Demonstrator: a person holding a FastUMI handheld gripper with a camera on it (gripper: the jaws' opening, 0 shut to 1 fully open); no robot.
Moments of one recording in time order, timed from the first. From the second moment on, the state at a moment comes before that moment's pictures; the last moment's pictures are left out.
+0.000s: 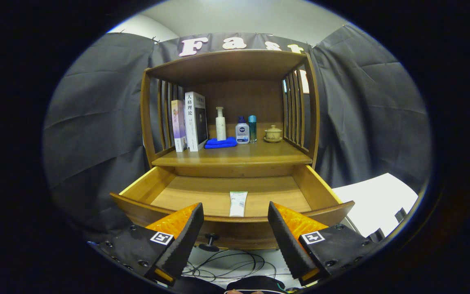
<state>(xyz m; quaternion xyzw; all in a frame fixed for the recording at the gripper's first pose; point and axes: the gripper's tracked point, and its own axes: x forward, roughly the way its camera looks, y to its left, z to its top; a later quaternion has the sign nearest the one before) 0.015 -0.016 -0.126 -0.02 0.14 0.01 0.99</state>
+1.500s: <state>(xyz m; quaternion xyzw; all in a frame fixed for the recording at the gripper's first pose) 0.176 -0.020 -0.213 -0.08 0.48 0.11 0.87</state>
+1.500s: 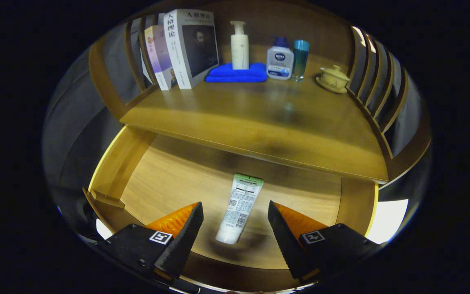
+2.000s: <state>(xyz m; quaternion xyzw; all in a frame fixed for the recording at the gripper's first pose) 0.181 -0.004 -0.257 -0.05 0.56 0.12 0.82</state>
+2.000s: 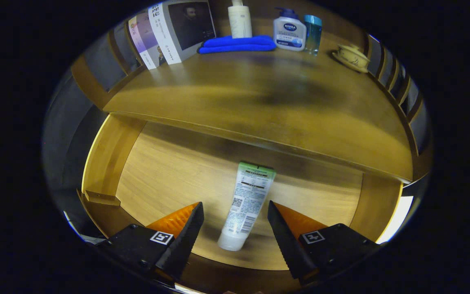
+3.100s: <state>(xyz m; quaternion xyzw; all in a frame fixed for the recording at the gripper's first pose) 0.179 -0.016 -0.290 -0.15 0.61 0.13 0.77</state>
